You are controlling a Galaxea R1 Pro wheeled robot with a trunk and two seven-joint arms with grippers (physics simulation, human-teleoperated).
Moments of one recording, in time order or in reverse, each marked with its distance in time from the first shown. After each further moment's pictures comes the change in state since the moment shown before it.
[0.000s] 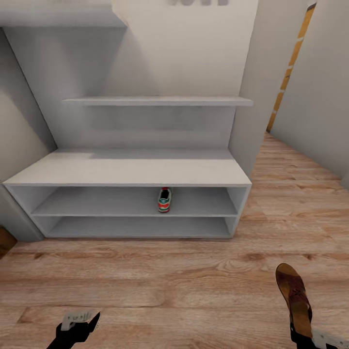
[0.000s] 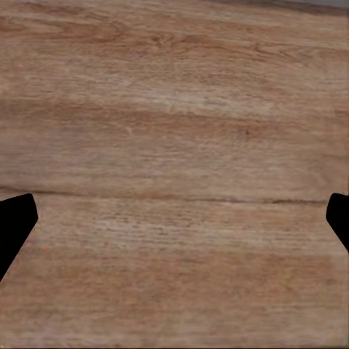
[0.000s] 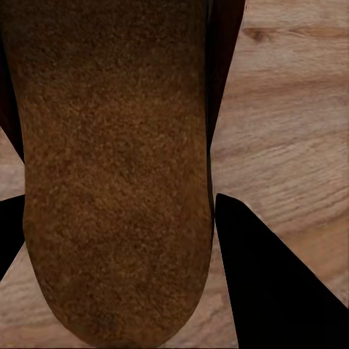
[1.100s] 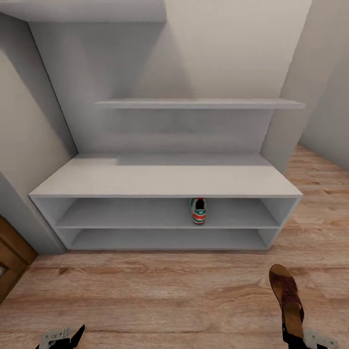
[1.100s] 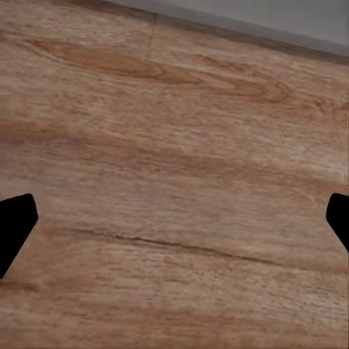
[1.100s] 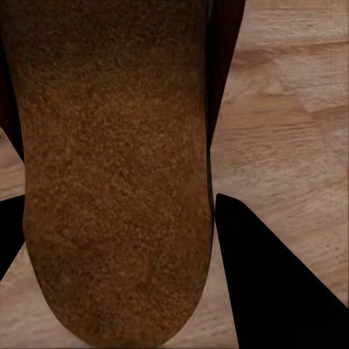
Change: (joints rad) left arm 0.063 0.010 0.216 0.003 -0.003 -0.040 -0.135; right arm 0.000 0.040 0.000 0.001 0.001 0.000 0.000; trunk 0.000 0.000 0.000
